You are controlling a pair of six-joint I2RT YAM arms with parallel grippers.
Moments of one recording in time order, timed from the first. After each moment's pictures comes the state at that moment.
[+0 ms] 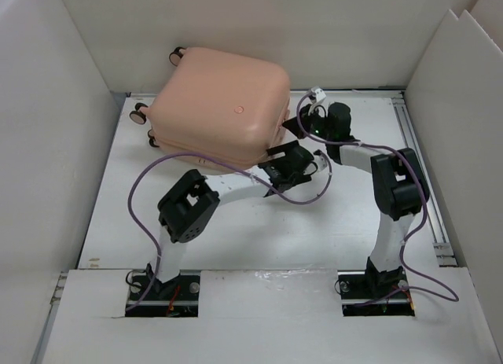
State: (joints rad) left arm -0.96 1.96 1.41 -0.21 -0.47 0.56; right arm 0.25 1.95 1.20 0.62 -0.61 0.21
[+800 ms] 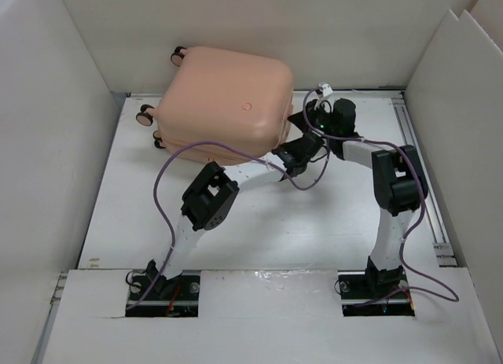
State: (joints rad) left arm -0.92 2.28 1.82 -0.30 -0.63 0.58; right arm 0.20 2.01 1.27 0.64 -0.62 0.25
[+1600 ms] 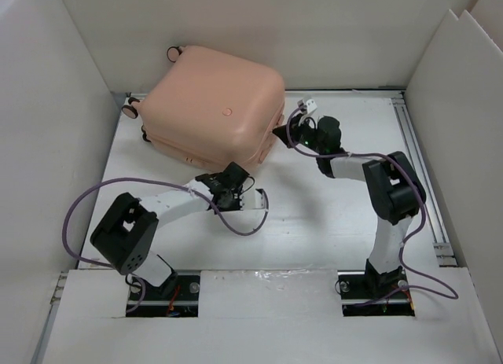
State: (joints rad) left arm -0.72 1.52 0.84 -0.53 -0.14 0.85; right arm 0.36 1.93 1.07 0.82 -0.50 0.24
